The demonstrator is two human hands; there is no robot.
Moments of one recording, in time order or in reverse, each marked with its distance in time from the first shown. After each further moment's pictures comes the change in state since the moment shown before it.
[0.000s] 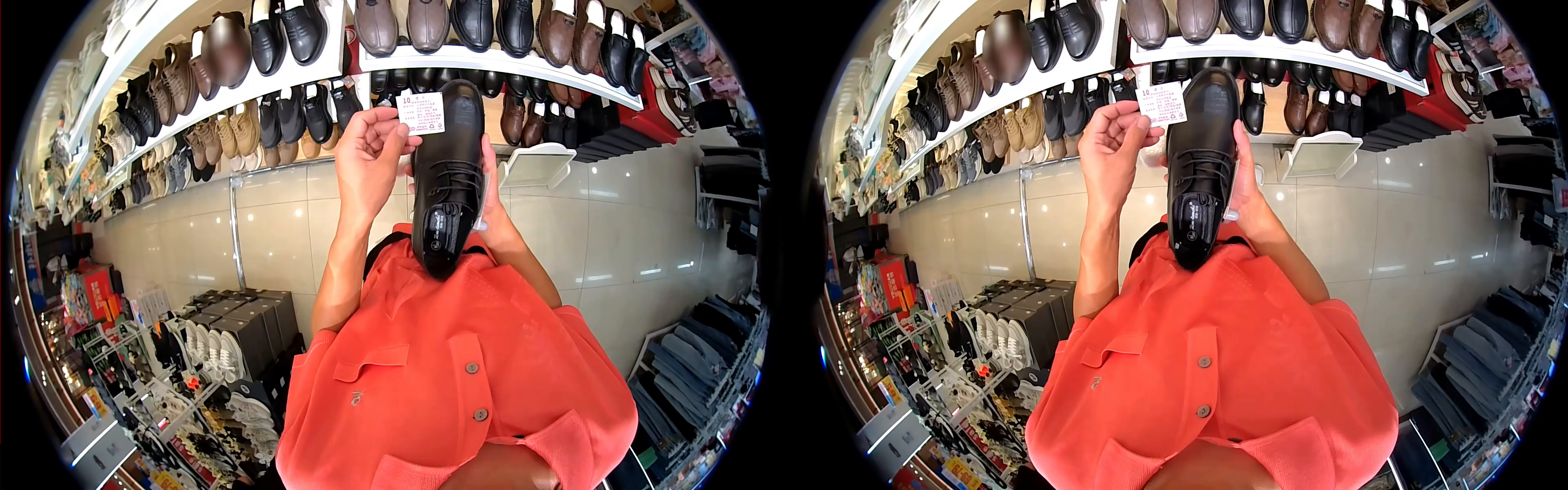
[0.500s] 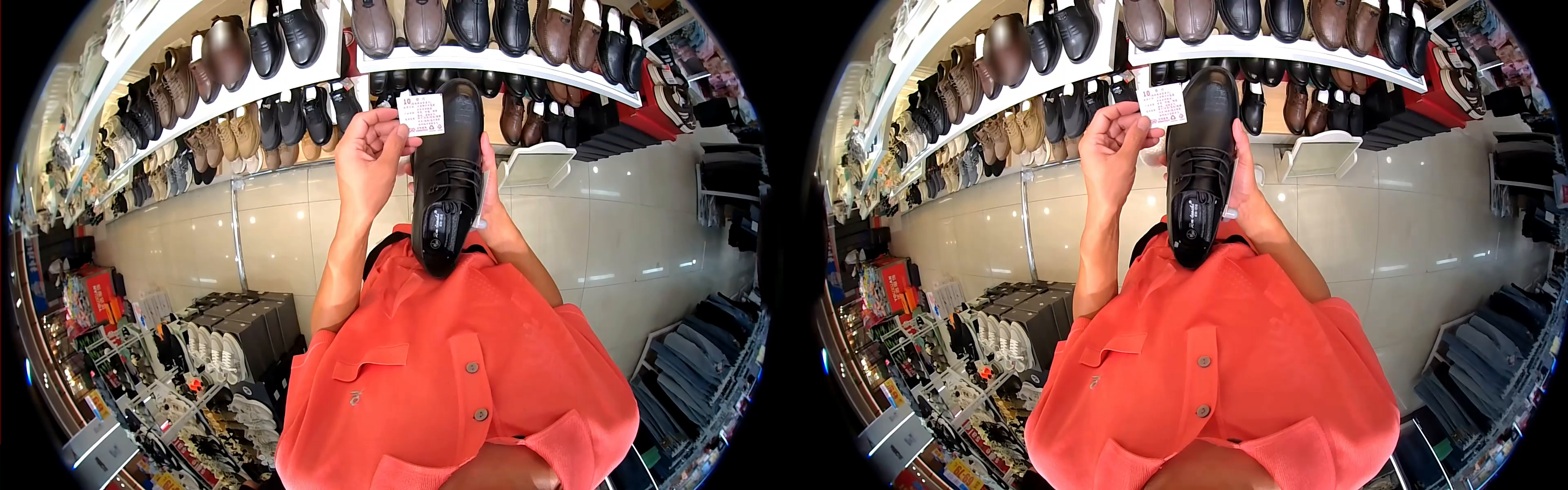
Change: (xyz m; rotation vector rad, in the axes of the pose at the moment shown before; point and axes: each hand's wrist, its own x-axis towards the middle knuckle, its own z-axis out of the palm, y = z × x) left_hand -0.001 0.000 0.003 0.013 -0.027 -0.005; right_hand 0.000 -0.002 -0.003 -0.018 -0.022 -0.026
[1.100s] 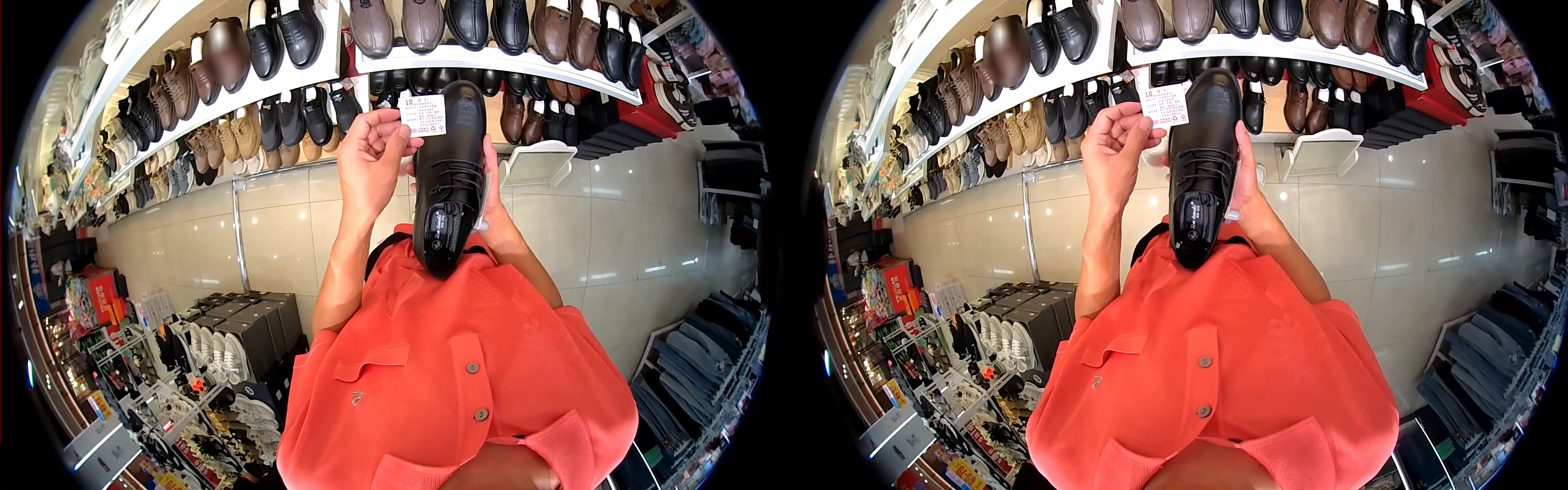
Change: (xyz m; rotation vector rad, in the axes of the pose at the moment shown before) left_hand -0.001 -0.002 0.005 0.004 0.004 -0.003; right_hand -0.005 -0.001 -0.005 0.048 0.013 0.002
